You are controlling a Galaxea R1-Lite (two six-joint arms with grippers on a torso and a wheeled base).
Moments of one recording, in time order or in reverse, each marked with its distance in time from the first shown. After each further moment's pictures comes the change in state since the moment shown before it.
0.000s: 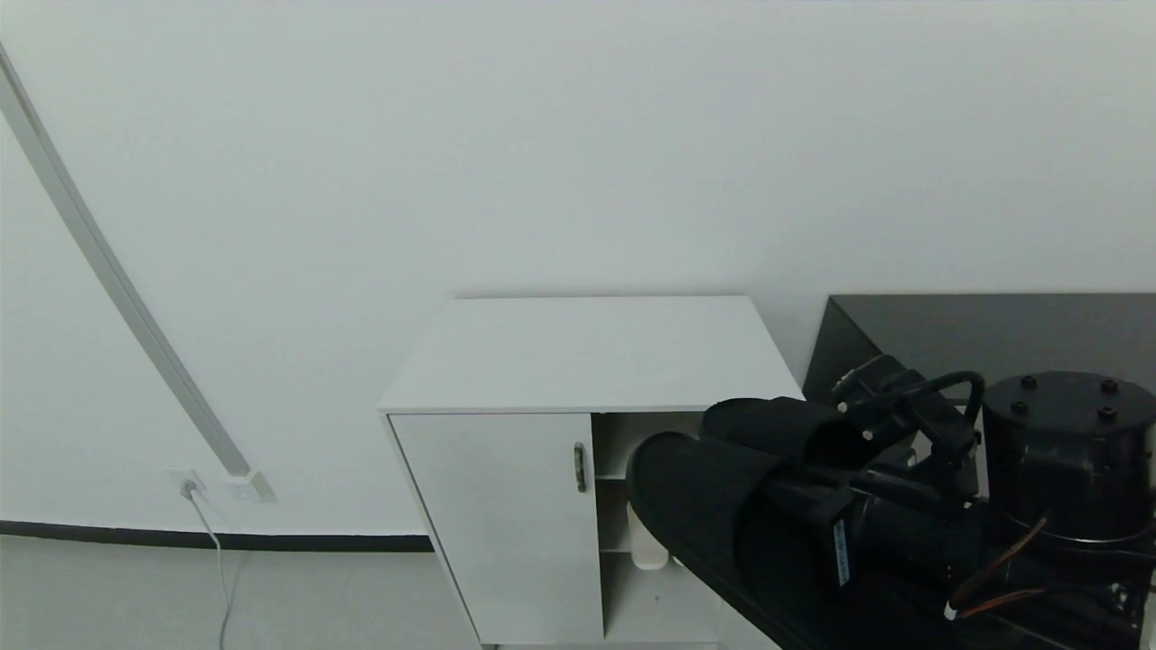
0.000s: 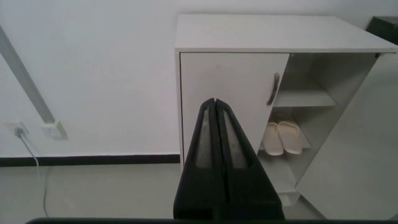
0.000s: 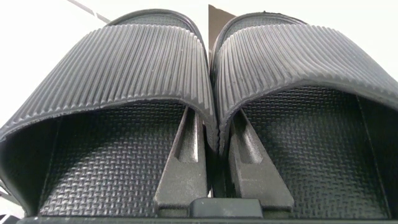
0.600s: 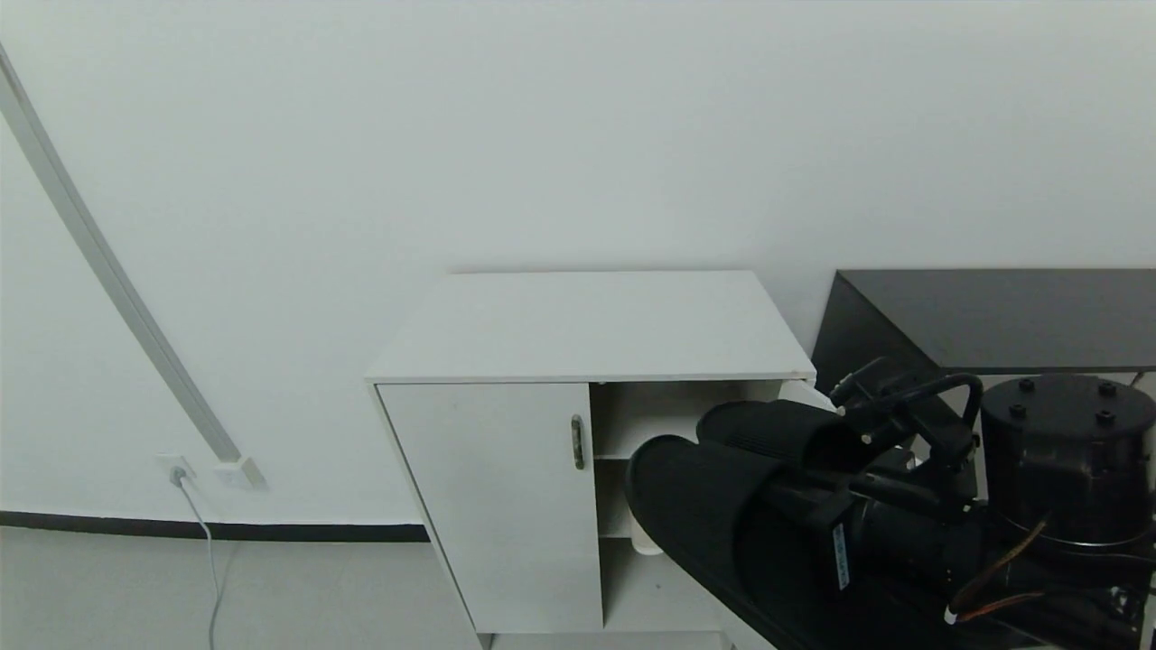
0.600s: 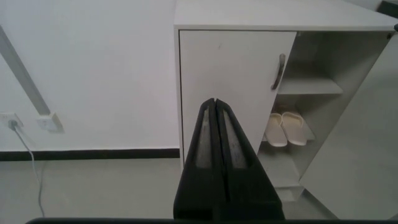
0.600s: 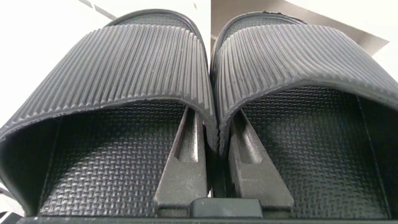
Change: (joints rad) left arm 0.000 0.000 0.000 0.000 0.000 0.000; right arm 0.003 0.001 0.003 0.001 0.002 0.000
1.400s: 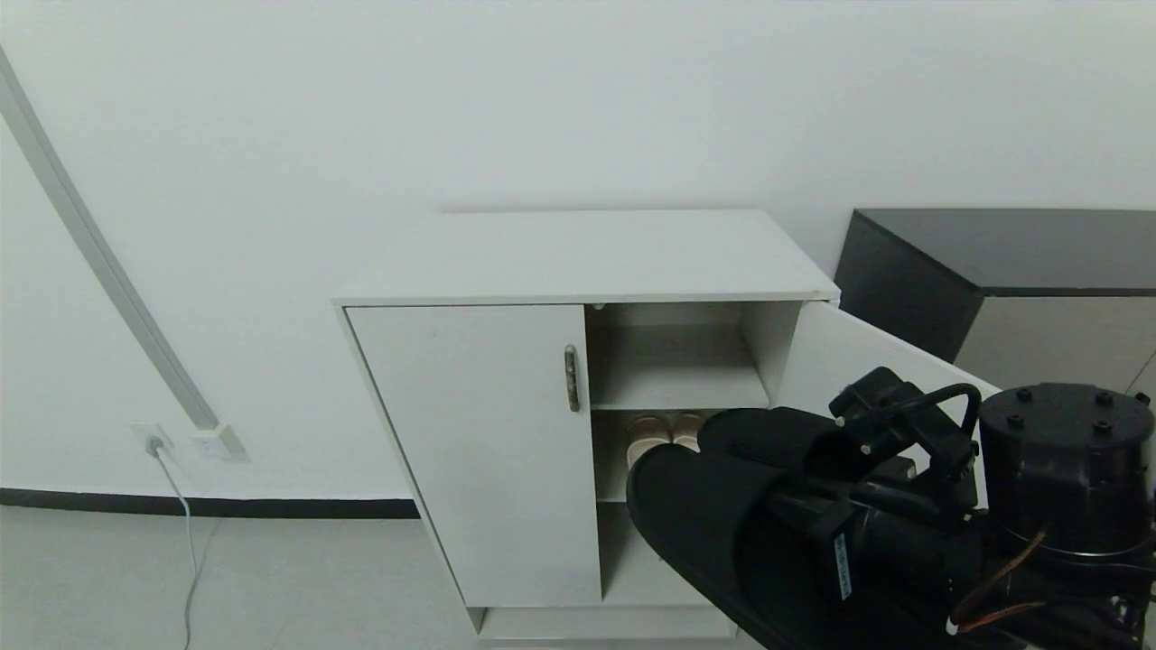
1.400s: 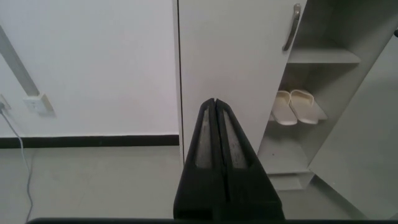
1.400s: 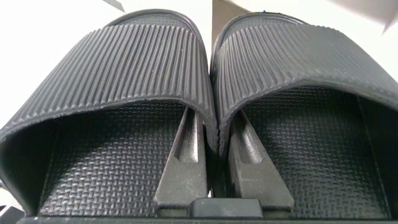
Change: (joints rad) left arm 0.000 0.000 0.000 0.000 0.000 0.000; right arm 0.005 0.000 0.017 -0.001 0.000 -0.003
